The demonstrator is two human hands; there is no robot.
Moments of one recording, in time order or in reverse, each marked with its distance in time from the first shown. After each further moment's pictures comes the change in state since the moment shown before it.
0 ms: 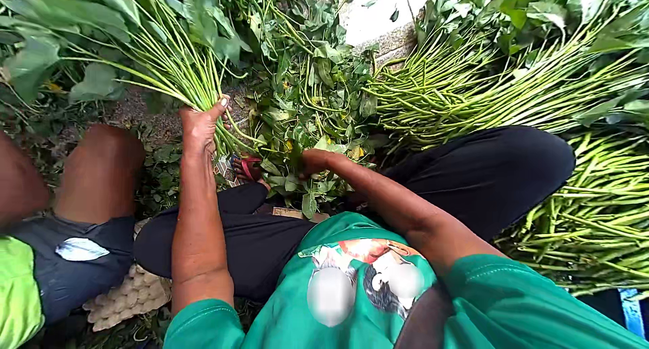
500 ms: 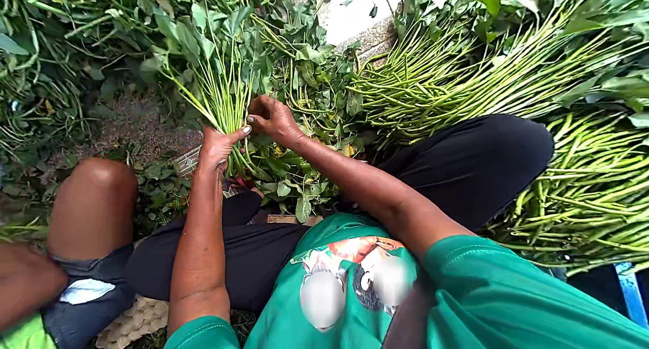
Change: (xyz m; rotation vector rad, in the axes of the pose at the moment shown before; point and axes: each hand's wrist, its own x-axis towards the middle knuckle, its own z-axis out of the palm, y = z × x) left_hand -0.018 -0.013 0.042 0.177 -0.178 -0.165; right_hand 0.008 -0.068 -0.077 0.727 0.791 -0.328
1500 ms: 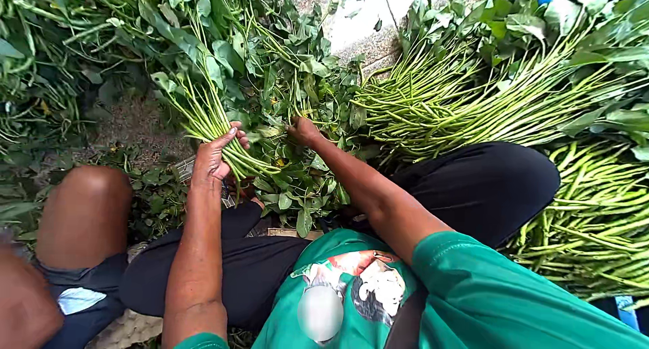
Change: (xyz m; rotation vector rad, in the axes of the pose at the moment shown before) left_hand 0.025 -0.008 -0.013 -0.557 -0.098 -0.058; right_hand 0.038 0.121 -0.046 -0.491 -0.122 0.423
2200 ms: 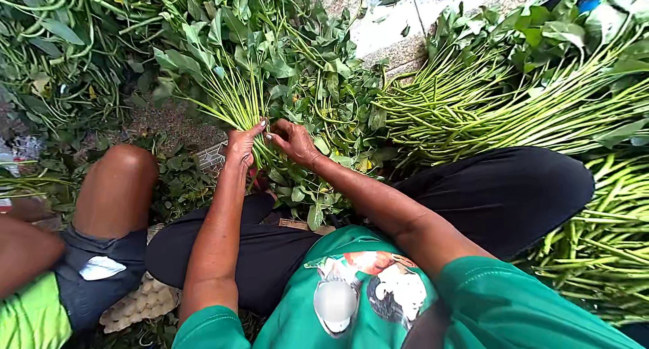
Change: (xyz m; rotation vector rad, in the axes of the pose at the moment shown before) left_hand -0.002 -0.014 0.013 0.169 0.236 0.110; right_hand -0.086 -0.092 0.024 0.195 0.113 -0.522
